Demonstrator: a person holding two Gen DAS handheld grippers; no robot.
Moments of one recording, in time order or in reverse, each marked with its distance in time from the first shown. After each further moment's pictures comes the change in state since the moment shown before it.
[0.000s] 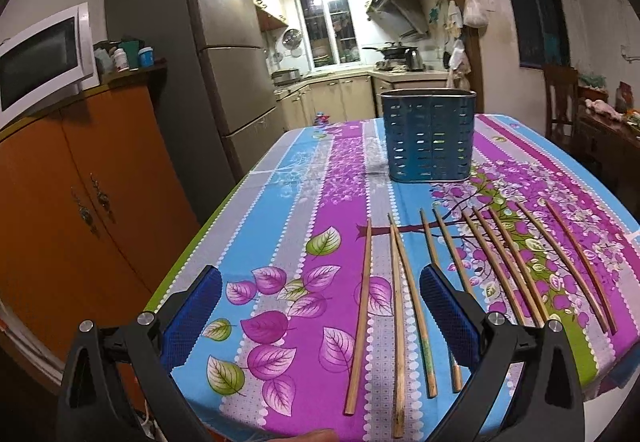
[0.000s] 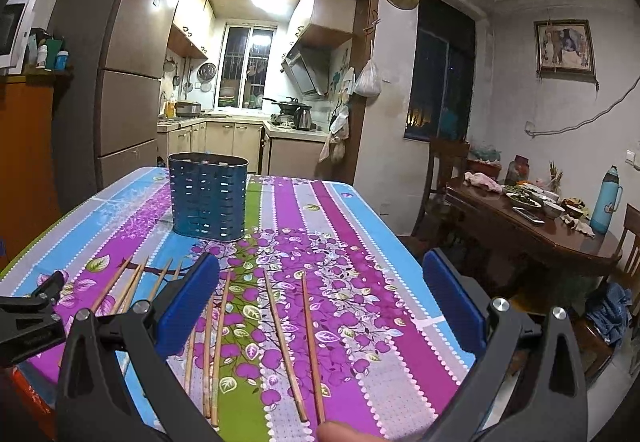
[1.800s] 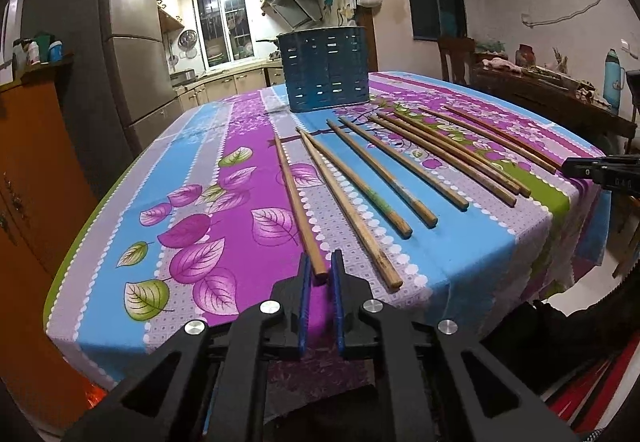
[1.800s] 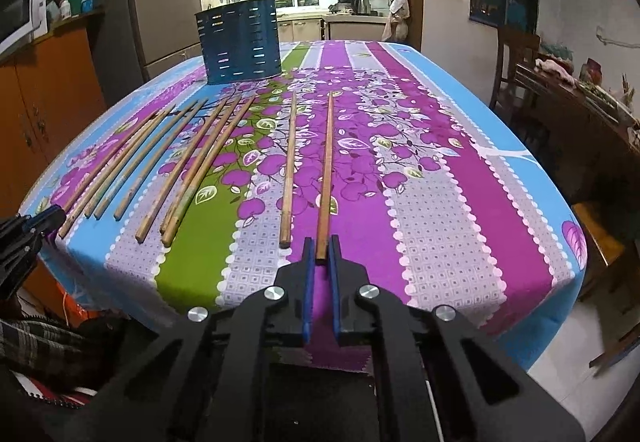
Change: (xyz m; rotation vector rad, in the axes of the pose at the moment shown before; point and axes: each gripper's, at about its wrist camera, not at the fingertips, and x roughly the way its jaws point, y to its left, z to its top) left arm 0.010 0.011 -0.112 0.155 0.006 -0.373; right arm 0.037 -0.039 -0.121 0.050 0.413 0.300
